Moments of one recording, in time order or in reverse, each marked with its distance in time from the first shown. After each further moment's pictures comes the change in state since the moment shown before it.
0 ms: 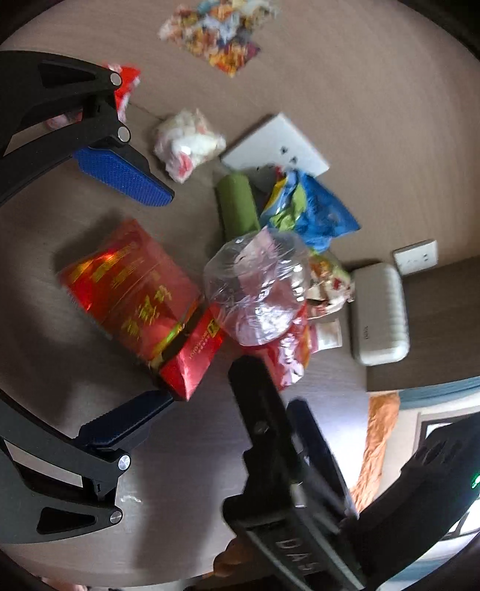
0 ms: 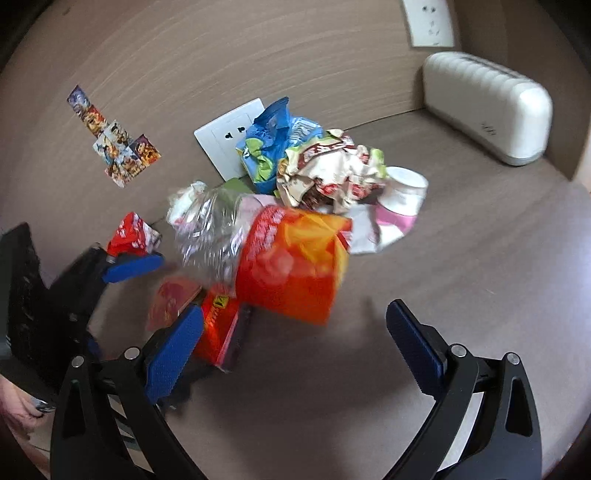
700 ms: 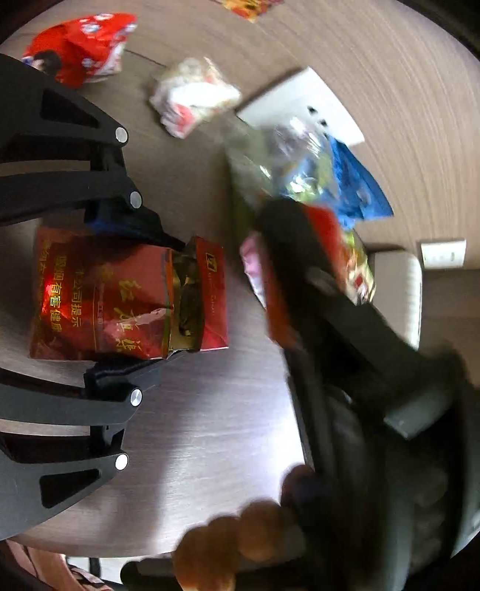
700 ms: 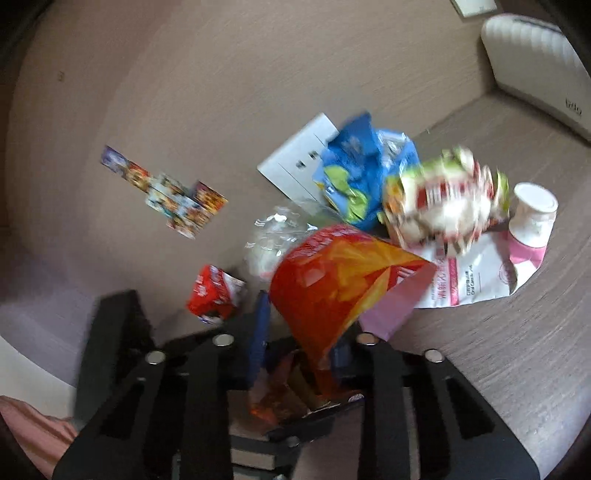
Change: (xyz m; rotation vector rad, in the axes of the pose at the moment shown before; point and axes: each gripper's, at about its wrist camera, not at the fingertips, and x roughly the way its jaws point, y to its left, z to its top) left arm 0.019 0.012 0.007 -0.121 0.048 -0.151; right arm 0.025 0.026 0.042 0.138 -0.027 0.334
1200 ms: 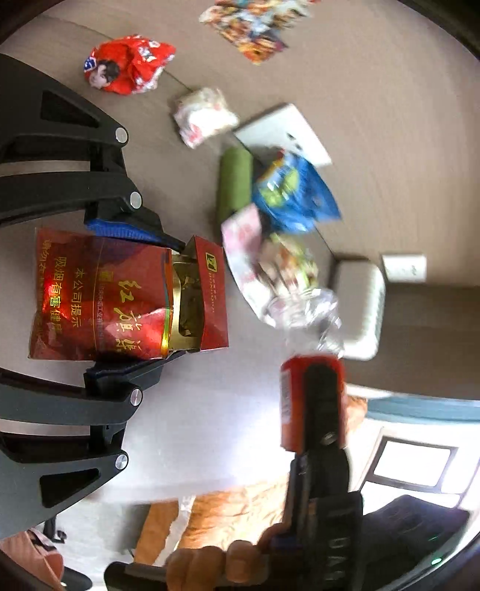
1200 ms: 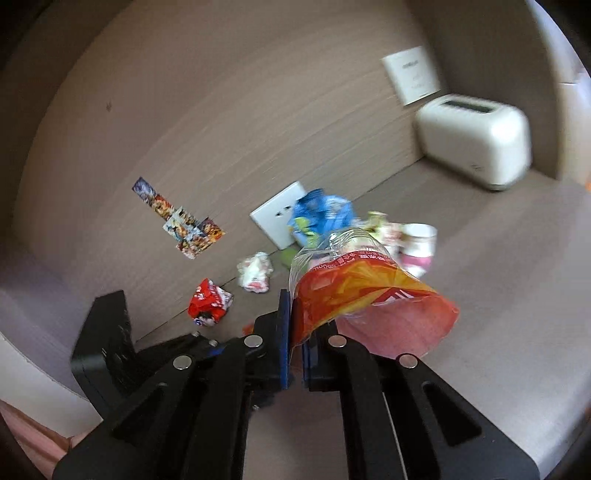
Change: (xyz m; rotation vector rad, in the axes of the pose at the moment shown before) left arm -0.055 -0.048 0.013 -0.089 -0.094 0.041; right arm -0.119 0.010 -0.041 -0.043 -0.196 -0.180
